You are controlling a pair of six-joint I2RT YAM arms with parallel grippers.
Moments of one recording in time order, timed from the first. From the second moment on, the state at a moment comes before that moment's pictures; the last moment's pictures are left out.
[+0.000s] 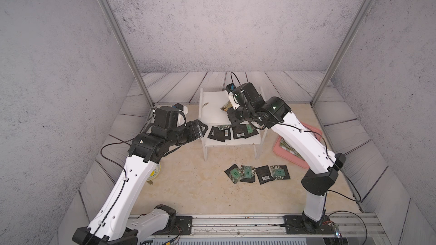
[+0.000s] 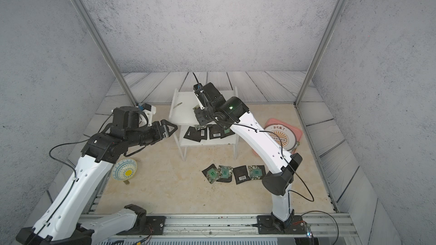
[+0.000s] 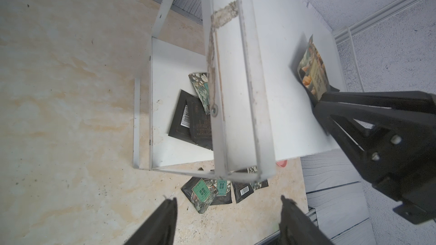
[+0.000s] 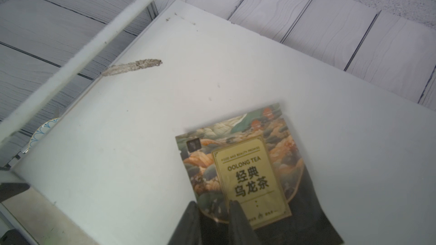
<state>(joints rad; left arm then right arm) -0.37 1.11 1.38 -0.91 0.28 -0.65 0.85 1.88 2.29 -1.16 0.18 0.18</state>
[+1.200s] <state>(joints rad) -0.37 1.10 1.34 -0.91 0.28 -0.66 0.84 1.69 2.12 -1.19 0.10 0.18</state>
